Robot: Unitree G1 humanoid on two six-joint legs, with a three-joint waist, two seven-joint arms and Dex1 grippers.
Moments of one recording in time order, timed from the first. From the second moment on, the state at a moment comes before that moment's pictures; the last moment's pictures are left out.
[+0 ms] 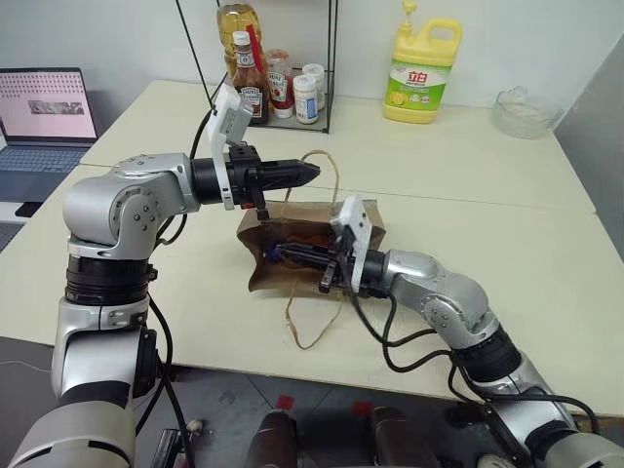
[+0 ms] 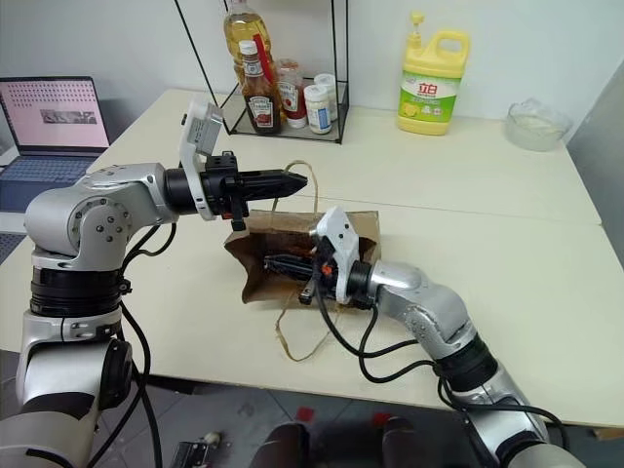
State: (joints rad) left arm -0.91 0.65 0.03 0.04 -0.66 0.92 -1.01; right arm -0.61 -0.31 0.44 -0.15 0.50 0.50 0.56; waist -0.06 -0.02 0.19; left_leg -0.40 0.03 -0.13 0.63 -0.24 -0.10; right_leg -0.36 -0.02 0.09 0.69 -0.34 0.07
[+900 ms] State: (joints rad) left arm -0.88 0.64 0.03 0.01 -0.65 0.89 -1.01; right arm -0.75 -0.42 0.66 0.05 -0.38 0.31 0.70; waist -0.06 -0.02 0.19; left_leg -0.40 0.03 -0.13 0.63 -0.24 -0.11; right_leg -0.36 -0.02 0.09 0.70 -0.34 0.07
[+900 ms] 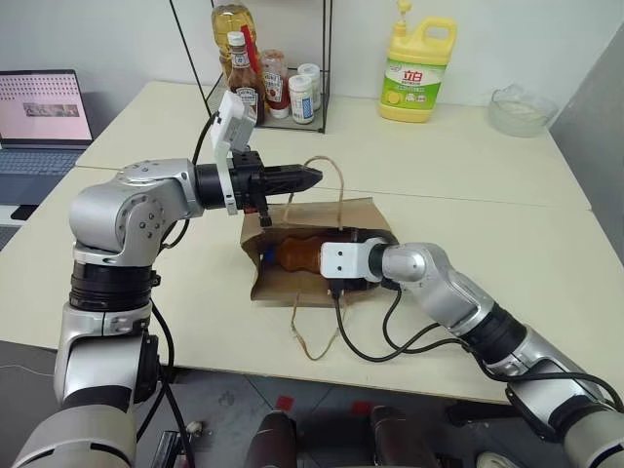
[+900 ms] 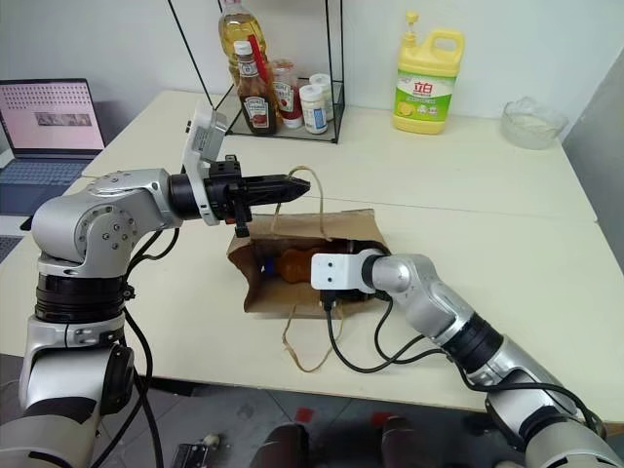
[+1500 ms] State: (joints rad) left arm -0.88 0.62 0.03 0.01 -0.63 0.86 -0.97; right arm -0.71 -0.46 0.58 0.02 -0.40 0.21 0.79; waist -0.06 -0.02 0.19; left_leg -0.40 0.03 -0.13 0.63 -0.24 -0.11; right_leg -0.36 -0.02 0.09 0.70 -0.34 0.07
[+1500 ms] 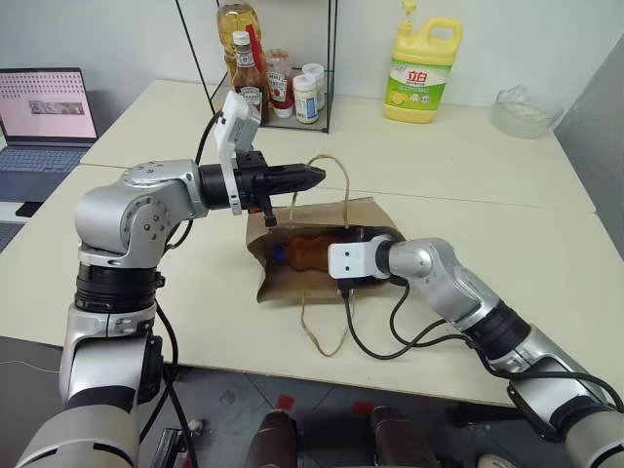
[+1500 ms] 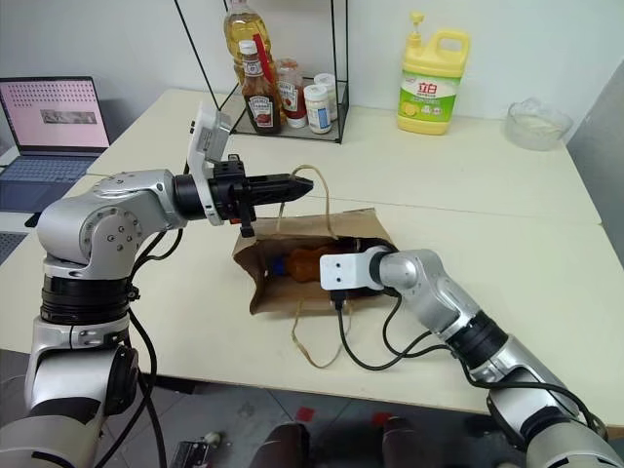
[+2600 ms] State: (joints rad) left arm -0.92 0.52 -0.01 0.23 -0.43 0.72 -0.86; right arm -0.40 -0.83 -0.06 -0.27 0.12 0.54 0.86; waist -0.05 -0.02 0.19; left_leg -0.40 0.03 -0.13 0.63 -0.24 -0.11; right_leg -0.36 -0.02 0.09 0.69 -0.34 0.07
